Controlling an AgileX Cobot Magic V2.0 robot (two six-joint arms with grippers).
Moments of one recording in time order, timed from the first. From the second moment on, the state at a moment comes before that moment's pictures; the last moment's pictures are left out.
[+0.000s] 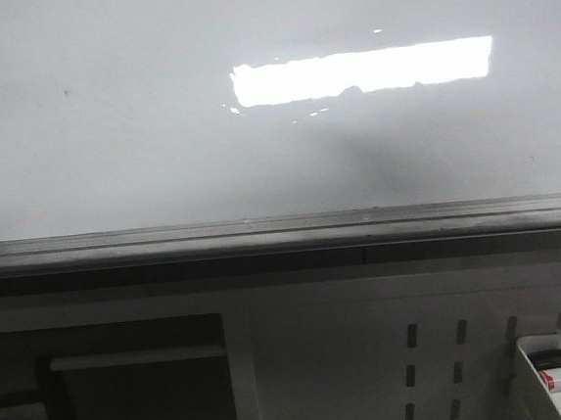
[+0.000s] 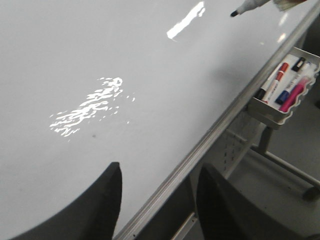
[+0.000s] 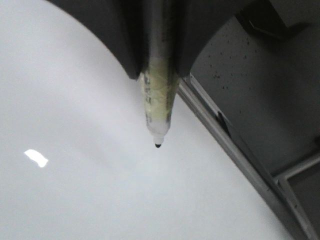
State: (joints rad) left arm -0.19 0.80 -0.87 -0.65 0.84 0.92; right arm 0.56 1.09 -1.17 0.13 0.84 -0.34
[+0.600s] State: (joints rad) left arm -0.18 0.63 -0.67 -0.68 0.72 0.90; right arm 0.56 0.99 -0.88 0.19 0.57 -0.25
